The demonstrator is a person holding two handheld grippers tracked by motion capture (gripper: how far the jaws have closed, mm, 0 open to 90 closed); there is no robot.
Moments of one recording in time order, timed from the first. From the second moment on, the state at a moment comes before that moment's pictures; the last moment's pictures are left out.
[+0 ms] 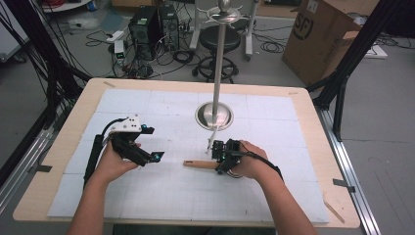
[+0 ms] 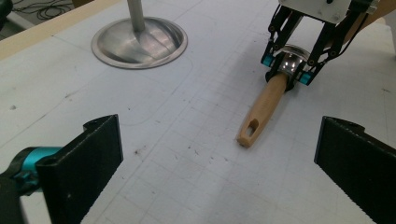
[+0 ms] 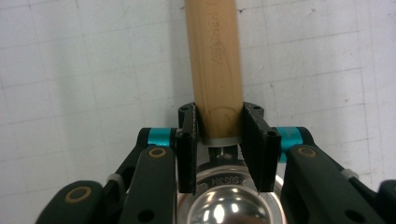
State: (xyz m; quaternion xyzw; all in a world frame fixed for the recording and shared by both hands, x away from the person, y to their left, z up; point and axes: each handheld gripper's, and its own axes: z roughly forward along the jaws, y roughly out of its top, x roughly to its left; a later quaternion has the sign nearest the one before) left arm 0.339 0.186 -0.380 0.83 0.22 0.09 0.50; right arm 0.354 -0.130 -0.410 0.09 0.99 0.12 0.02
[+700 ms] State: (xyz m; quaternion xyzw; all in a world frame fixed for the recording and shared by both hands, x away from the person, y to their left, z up) left arm 0.339 0.187 -0.380 0.83 0.22 0.09 0.50; right arm 0.360 -0.173 -0.361 0.16 0.94 0.31 0.04
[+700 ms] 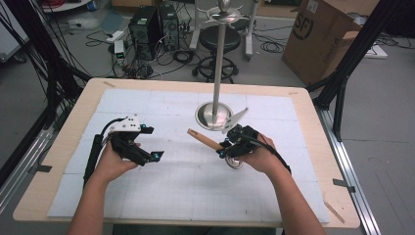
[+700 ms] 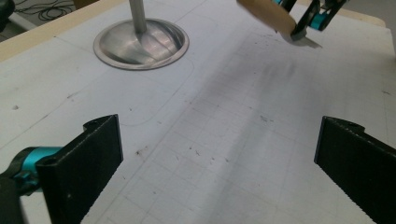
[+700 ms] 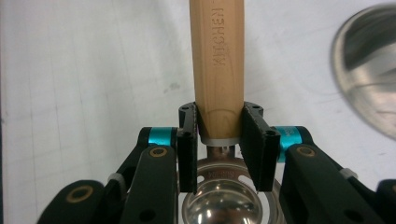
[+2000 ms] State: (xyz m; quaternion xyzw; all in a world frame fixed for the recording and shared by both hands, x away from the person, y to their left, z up) left arm 0.340 0.187 -0.381 0.83 0.22 0.09 0.50; right arm 0.365 -0.218 -0.254 0.25 0.81 0.51 0.18
